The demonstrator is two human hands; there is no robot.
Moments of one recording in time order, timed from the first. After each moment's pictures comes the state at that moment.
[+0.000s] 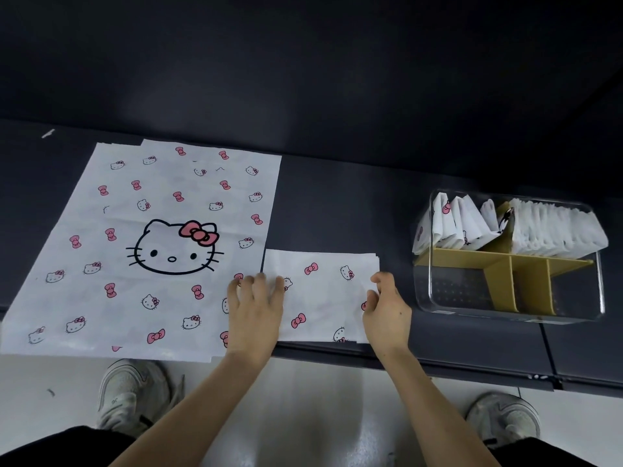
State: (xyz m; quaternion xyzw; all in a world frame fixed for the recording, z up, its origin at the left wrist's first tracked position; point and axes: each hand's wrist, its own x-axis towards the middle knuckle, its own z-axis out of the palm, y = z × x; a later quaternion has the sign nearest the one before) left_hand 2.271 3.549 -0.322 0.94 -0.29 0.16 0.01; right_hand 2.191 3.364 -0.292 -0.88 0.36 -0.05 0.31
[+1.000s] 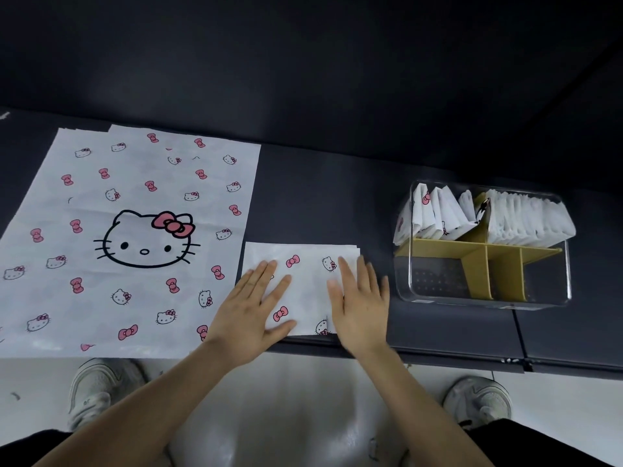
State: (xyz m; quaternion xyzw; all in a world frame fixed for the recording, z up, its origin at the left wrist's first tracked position) left_hand 2.273 3.557 -0.334 0.89 -0.45 -0.04 0.11; right_hand 2.188 3.372 -0.295 -0.95 0.27 -0.02 0.15
